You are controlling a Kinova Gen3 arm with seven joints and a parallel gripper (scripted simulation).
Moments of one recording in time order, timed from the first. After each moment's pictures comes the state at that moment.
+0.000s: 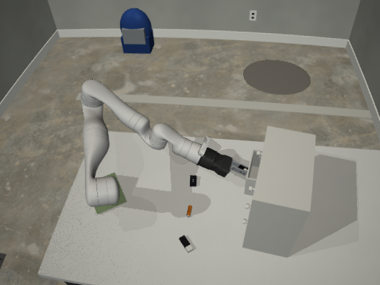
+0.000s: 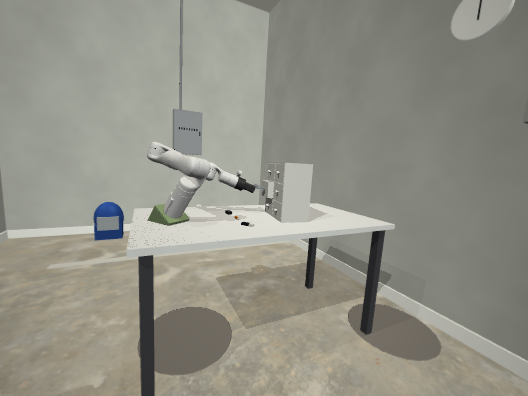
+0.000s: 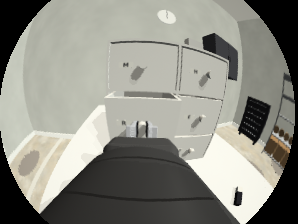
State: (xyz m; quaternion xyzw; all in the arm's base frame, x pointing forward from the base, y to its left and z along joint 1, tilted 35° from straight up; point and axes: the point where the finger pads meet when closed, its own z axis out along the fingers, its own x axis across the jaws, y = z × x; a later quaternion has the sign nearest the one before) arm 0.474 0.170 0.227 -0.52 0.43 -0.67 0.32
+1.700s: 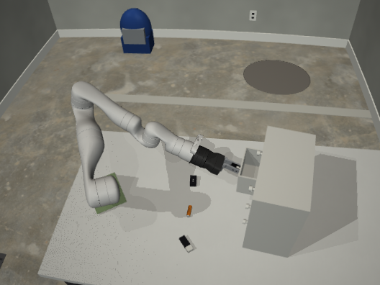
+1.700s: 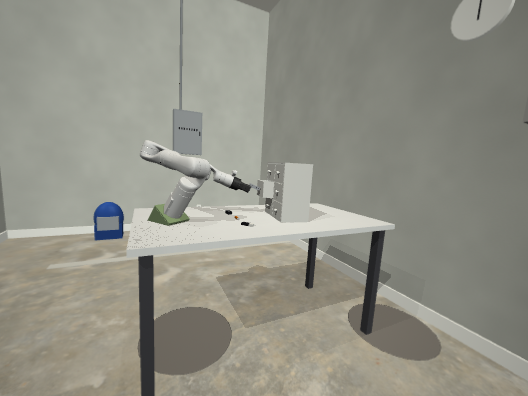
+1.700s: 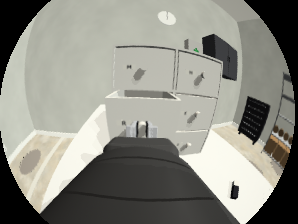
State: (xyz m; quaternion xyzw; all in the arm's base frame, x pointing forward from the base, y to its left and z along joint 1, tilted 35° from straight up) arm 0.448 0.175 0.216 -0.52 0.43 -0.67 0.32
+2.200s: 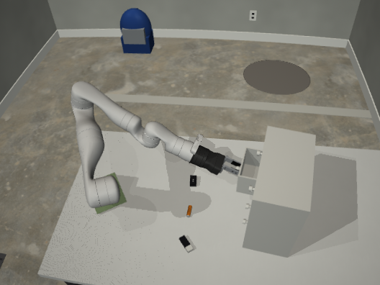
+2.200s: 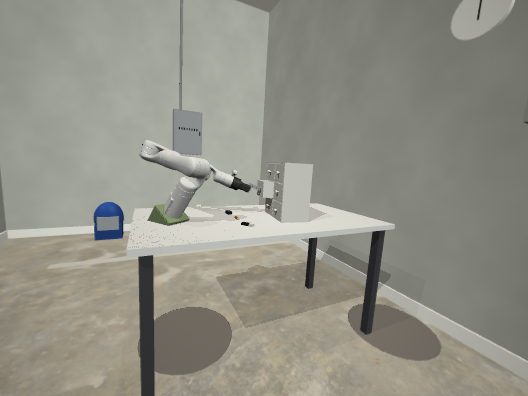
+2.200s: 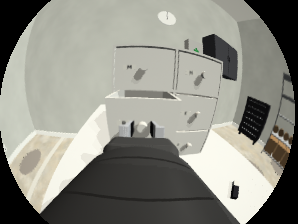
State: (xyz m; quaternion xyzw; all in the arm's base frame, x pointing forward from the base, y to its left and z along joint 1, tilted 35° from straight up) arm 0.448 0.175 0.216 -0.52 0.43 -0.67 0.32
